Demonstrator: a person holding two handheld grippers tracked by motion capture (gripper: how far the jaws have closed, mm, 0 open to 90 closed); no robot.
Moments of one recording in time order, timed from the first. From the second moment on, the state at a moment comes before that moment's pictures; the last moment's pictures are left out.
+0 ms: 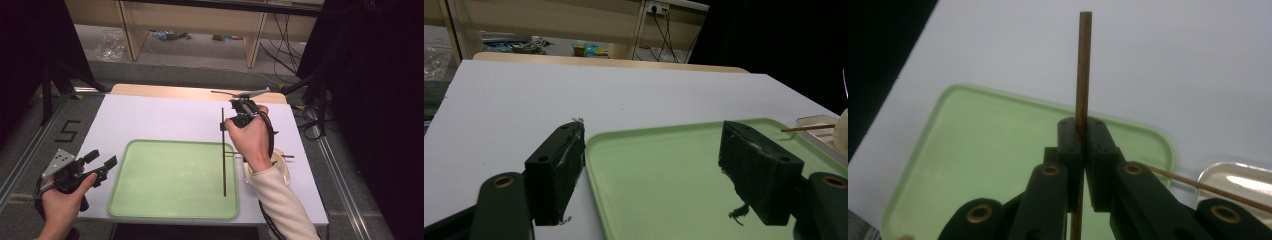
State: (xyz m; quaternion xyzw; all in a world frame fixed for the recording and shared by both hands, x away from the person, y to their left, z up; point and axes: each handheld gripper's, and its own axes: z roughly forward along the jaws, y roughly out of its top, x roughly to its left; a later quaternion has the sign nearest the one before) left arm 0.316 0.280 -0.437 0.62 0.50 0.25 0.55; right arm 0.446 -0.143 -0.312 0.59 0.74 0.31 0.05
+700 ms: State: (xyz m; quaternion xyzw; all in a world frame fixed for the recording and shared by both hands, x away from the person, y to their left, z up) left arm 0.316 0.280 -0.438 0.62 0.50 0.25 0.54; right arm 0.473 -0.135 -0.383 0.66 0.73 0.17 -0.03
